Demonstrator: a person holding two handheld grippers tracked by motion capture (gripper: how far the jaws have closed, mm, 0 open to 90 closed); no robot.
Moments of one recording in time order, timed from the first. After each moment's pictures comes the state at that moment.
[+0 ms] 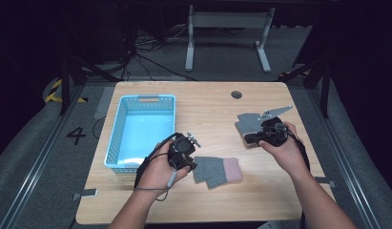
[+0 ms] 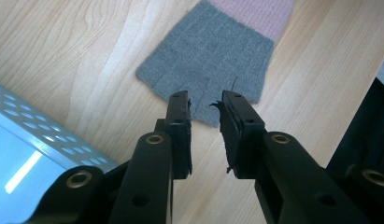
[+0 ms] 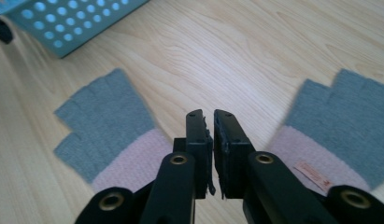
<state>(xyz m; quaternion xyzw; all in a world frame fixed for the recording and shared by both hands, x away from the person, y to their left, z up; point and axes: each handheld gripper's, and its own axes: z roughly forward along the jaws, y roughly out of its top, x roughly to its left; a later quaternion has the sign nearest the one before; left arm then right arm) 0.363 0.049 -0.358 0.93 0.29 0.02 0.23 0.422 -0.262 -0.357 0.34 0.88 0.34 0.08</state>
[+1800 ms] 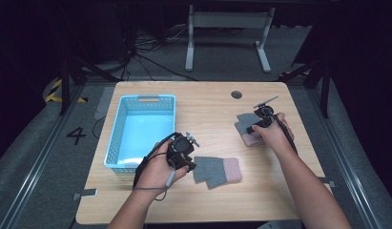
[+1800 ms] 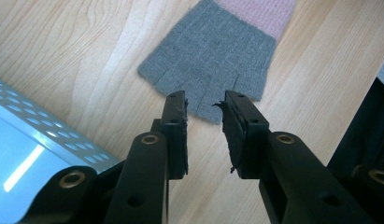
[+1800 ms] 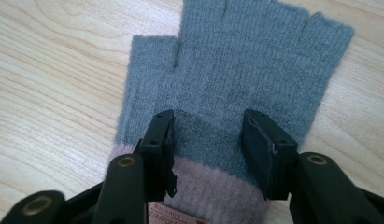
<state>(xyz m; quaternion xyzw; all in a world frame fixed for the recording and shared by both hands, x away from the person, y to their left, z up) 0.364 0.051 -0.358 0.93 0.29 0.01 0.23 0.523 -0.281 -0.428 0.53 0.82 0.20 0.09</state>
